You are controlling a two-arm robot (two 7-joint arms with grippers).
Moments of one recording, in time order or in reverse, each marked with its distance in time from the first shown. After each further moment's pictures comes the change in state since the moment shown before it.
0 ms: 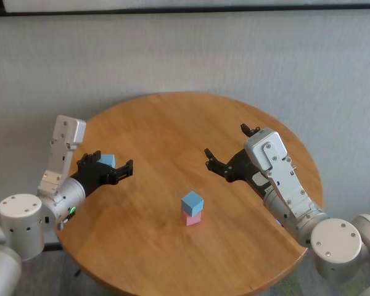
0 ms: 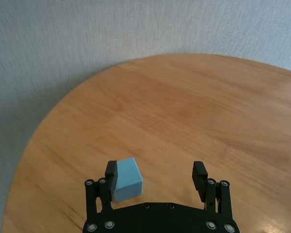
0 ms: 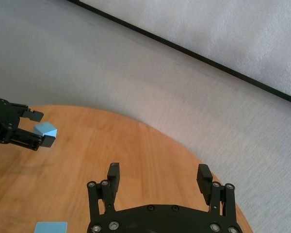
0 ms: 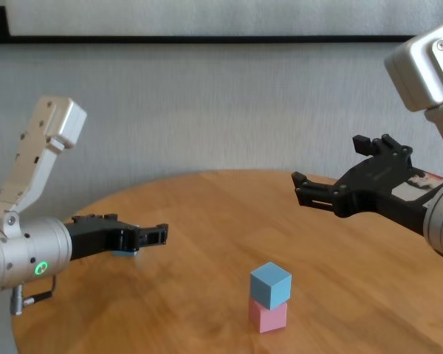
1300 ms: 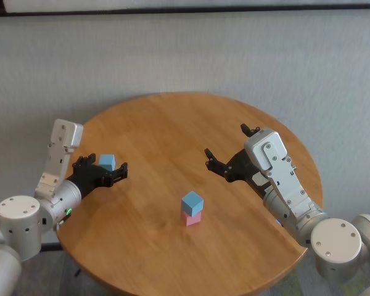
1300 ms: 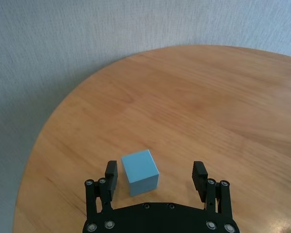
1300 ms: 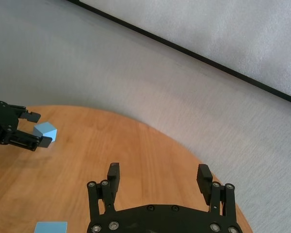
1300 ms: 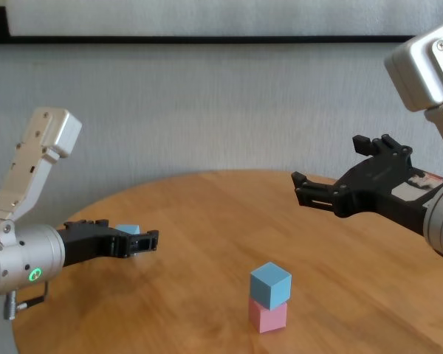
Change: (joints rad) left arm -0.043 -0.023 -0.027 0.108 0.066 -0.041 -0.029; right arm 0.000 0.000 0.000 0.000 0.000 0.000 0.000
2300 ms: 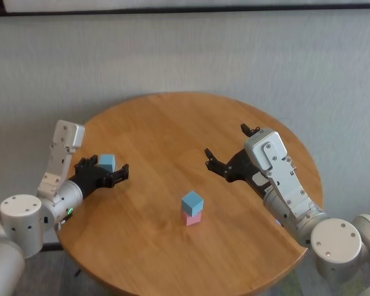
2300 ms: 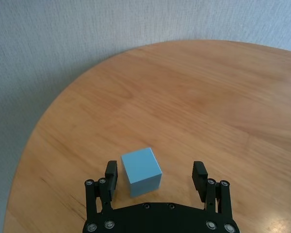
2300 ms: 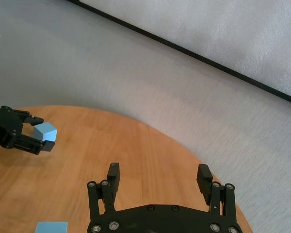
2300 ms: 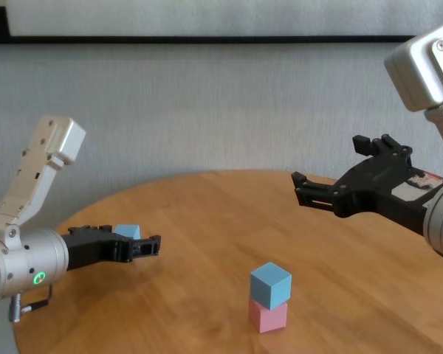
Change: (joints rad) left arm -0.049 -0.023 -0.013 0.107 0.018 -0.039 -0.028; right arm 0.000 0.000 0.000 0.000 0.000 0.000 0.000
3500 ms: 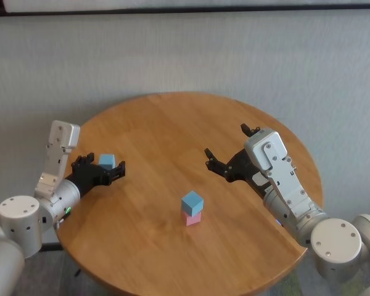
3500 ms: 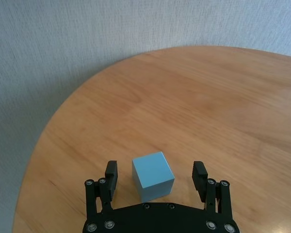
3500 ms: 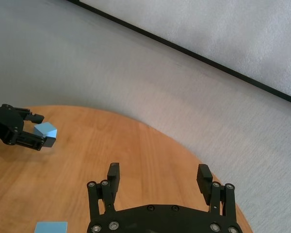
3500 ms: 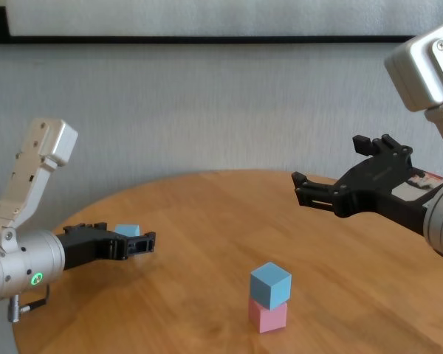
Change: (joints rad) left arm -0.033 -0.015 -0.020 0.082 0.006 -0.060 -0.013; right arm 0.000 0.000 0.000 0.000 0.000 0.000 0.000
